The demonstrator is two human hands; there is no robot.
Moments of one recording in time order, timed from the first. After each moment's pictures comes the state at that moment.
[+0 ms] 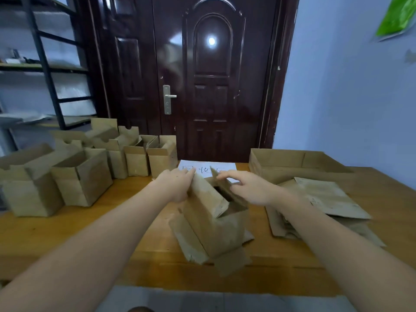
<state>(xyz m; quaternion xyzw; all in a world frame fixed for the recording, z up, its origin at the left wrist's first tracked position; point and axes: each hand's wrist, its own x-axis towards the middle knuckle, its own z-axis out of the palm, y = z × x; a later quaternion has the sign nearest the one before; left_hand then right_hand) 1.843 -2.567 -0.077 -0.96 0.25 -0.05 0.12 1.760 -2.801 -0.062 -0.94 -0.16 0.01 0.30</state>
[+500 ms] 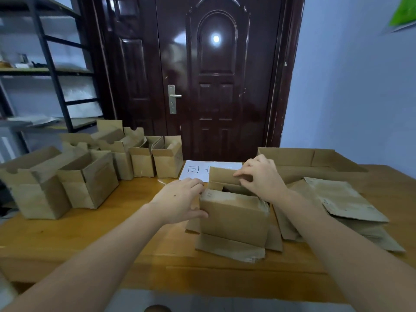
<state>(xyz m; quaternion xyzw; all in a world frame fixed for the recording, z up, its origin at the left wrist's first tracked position) 1.826 -2.546 -0.109 -0.92 0.38 -0.14 0.00 1.813 -2.829 -0.095 -0.94 -0.15 -0.30 0.10</state>
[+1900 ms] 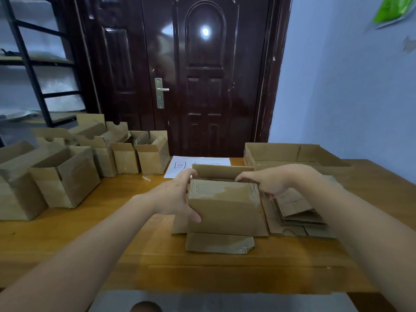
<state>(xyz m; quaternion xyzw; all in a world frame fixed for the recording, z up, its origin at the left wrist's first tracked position) 1.843 -2.573 -0.109 -0.92 0.33 0.05 -0.21 1.788 -2.870 -0.041 -0.97 -0.10 0.23 0.08</state>
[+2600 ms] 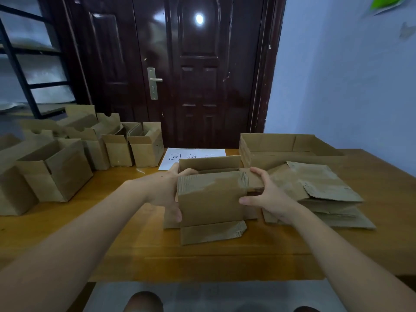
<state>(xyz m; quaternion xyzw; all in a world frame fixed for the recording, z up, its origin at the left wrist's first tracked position) 1.855 -2.565 -0.101 -0.93 0.36 0.08 -0.07 1.751 -2.880 -0.145 -0.84 0.03 -0.01 0.54</state>
